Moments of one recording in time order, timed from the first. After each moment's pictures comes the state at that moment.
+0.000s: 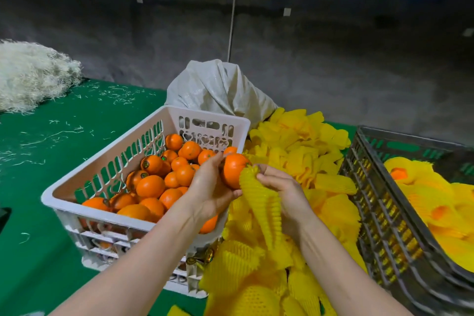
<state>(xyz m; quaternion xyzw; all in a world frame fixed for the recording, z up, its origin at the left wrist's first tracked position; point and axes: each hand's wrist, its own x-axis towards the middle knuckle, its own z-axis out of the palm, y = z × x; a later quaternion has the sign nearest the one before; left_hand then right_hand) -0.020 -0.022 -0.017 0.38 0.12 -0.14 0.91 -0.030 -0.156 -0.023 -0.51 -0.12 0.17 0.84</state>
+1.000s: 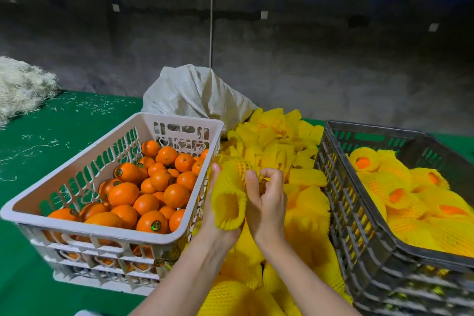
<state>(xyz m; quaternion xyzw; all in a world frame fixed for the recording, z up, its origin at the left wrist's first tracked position) -0.050 -0.110 -0.055 0.31 0.02 -0.02 0.95 -0.058 -0.183 -0.046 -0.75 -0.04 -0.31 0.58</state>
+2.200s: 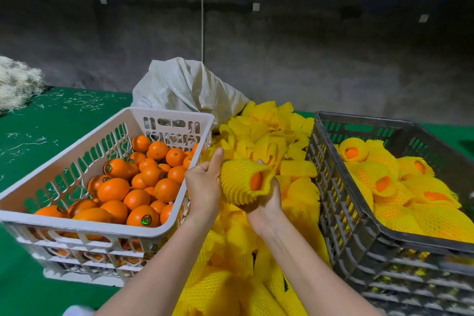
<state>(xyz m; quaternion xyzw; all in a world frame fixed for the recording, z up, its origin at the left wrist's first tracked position) -0.026 -0.109 -0.050 0.61 0.05 0.24 0.76 -0.040 -0.203 -0.047 -0.40 0.11 0.06 0.91</state>
